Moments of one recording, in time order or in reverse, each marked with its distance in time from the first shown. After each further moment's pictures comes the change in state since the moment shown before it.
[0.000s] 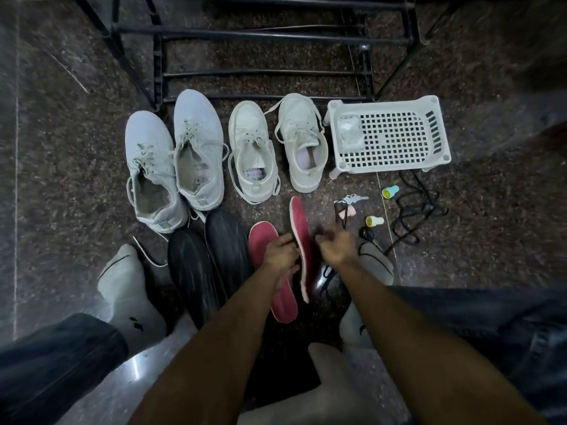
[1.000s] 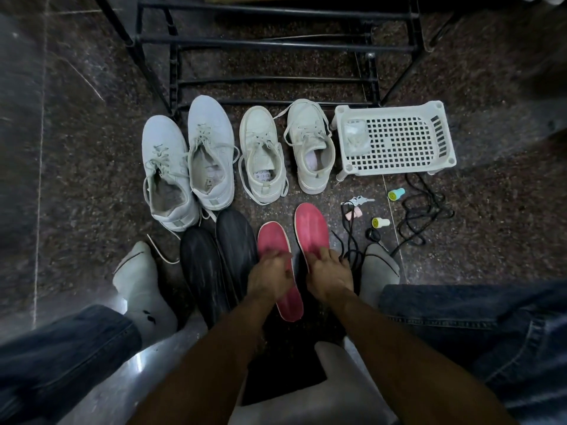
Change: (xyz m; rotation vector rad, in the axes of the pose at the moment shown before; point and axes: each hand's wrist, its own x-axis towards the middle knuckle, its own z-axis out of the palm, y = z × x) left_hand -0.029 -0.021 -0.046 1.290 0.135 0.445; right_hand -0.045 0.019 0.035 -0.858 -0.103 -0.395
